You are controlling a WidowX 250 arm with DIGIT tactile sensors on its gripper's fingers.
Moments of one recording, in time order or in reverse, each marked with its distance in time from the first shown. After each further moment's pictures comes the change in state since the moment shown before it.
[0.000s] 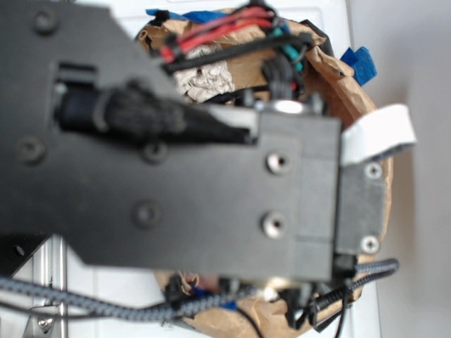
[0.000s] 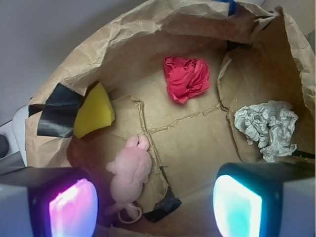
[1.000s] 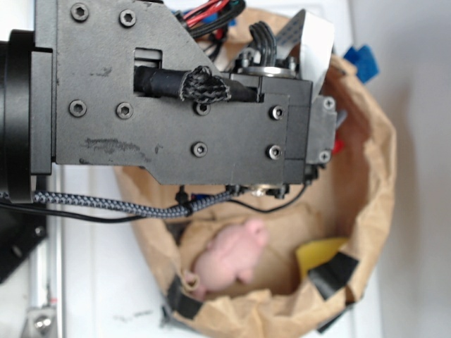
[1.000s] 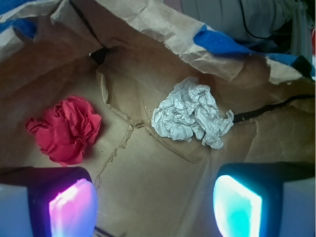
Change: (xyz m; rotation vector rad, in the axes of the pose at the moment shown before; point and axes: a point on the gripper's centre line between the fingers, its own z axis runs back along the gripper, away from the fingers) arm 0.012 0.062 -0.048 0.239 -0.085 0.661
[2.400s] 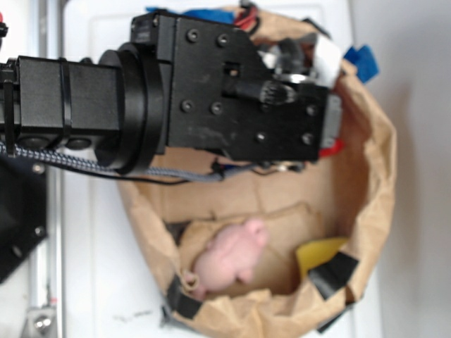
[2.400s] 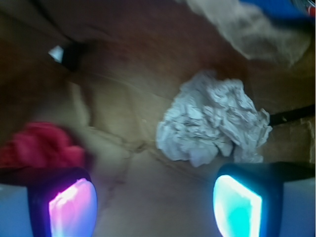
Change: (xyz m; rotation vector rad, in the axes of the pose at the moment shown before) arm 0.013 -0.004 -0.055 0.053 -0.022 0.163
